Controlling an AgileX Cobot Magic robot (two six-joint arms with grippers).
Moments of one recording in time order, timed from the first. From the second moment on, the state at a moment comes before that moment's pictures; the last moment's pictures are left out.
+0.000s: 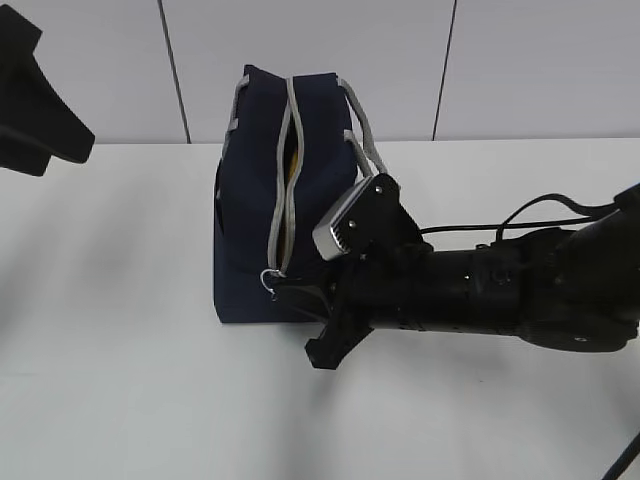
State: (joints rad) left arm -0.17 1.30 -1.22 -0.46 1.11 0.16; right arm 0.47 1.87 -0.79 -0.86 -0.69 0.39
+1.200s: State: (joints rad) left arm -0.17 1.30 -1.22 -0.48 1.09 0.18; right arm 0.47 1.73 -0.97 -1.26 -0.60 0.82
